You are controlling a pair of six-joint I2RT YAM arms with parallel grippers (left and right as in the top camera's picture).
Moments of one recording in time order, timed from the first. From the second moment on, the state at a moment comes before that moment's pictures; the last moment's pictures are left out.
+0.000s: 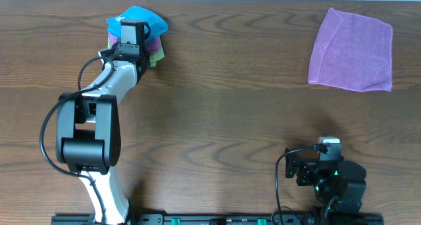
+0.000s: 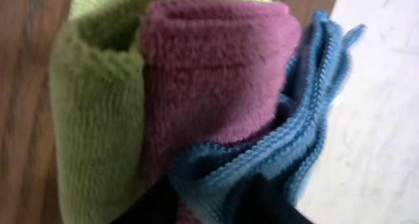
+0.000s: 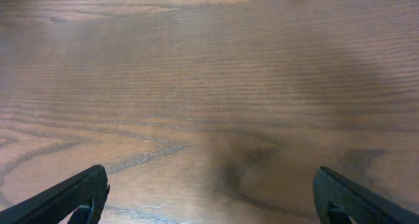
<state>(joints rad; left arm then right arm) -0.08 2.05 1.32 -0.08 -0.25 -1.91 -0.10 0.17 0.20 -0.70 -0.23 0.06</state>
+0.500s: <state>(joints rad) -0.07 2.06 1.32 0.09 -0.25 -1.91 -0.10 0.17 0.20 -0.70 -0.23 0.06</state>
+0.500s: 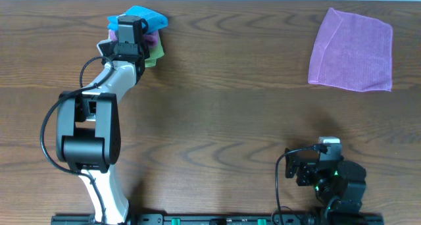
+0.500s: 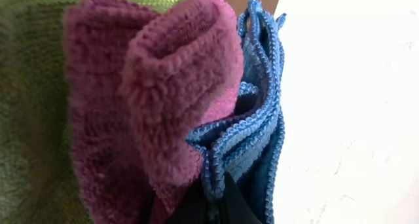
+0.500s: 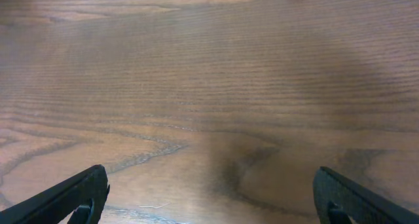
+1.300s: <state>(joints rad) -0.06 2.00 1.32 -0.10 -0.21 -1.85 -0.10 0.17 0.20 -0.70 -0.23 0.06</state>
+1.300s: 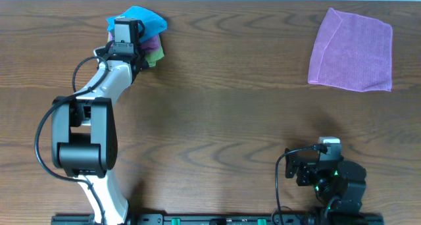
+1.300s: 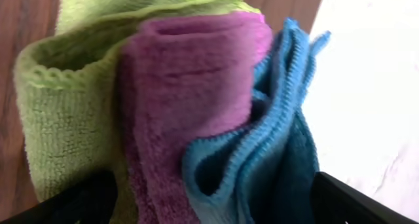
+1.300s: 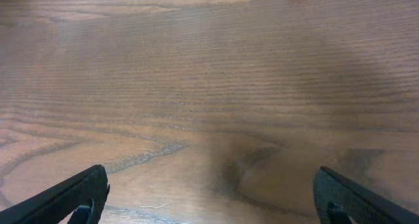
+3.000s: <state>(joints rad) -0.03 0.01 0.28 -0.95 -0.07 -0.06 -0.10 0.17 0.20 -0.70 -0.23 0.07</state>
